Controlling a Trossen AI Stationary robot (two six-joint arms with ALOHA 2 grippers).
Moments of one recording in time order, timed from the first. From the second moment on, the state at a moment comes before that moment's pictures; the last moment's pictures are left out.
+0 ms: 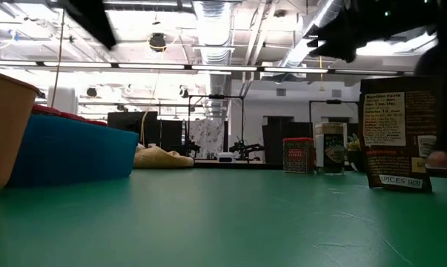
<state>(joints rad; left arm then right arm) -0.46 1.33 1.26 -1.22 -0.71 -0.85 -0.36 0.72 0.57 0.02 -0.02 0.03</state>
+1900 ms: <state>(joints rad) 0.06 1.37 1.25 -0.75 -0.28 0.05 -0.56 1.20 0.81 -0.63 0.05 -0.04</state>
